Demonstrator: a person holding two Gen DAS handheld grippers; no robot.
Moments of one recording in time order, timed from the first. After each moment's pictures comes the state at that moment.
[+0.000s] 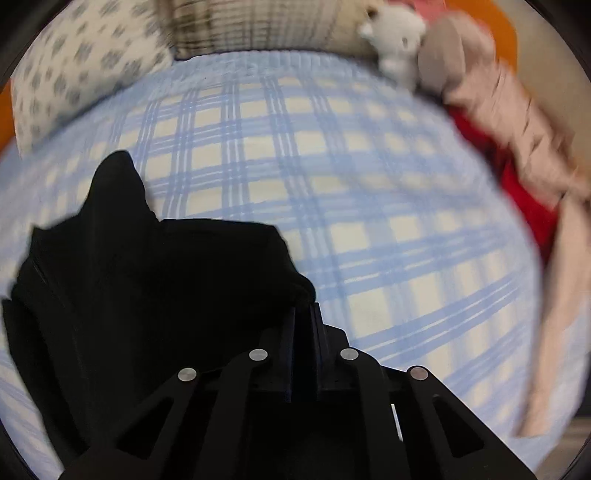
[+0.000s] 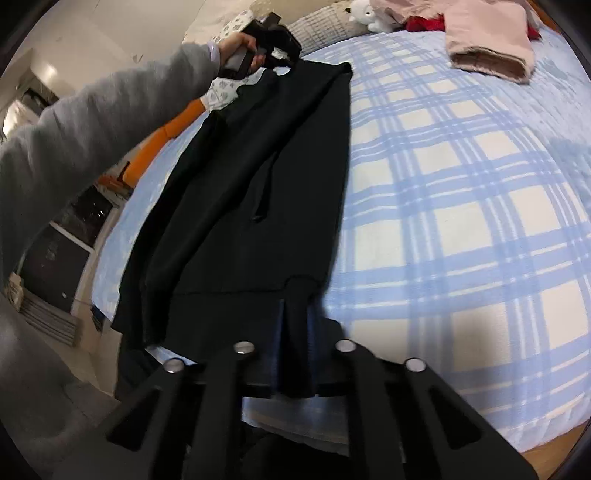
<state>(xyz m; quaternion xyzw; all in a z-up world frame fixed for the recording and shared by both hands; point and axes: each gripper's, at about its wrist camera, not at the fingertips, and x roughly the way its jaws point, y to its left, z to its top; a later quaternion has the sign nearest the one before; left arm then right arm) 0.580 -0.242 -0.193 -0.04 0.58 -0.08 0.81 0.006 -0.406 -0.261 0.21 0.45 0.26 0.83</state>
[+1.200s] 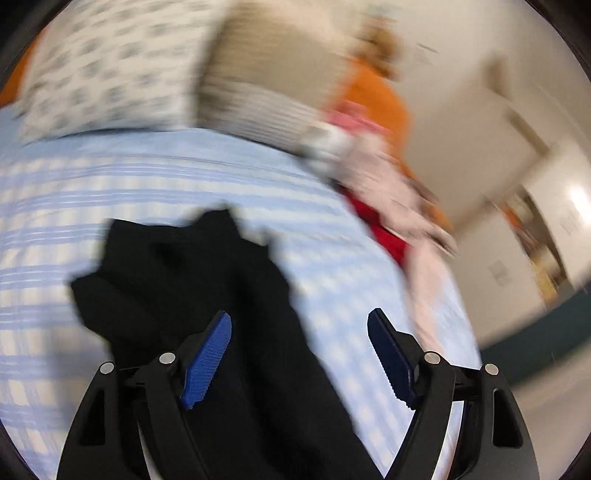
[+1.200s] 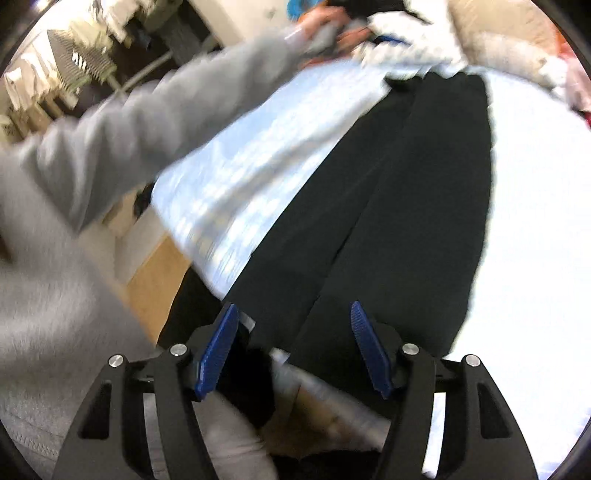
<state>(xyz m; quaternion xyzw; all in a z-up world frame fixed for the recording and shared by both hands) 0.451 -0.028 -0.082 -0.15 0.45 -0.32 0.82 0.019 -0.261 -0.168 0.04 0.43 0.44 0.79</state>
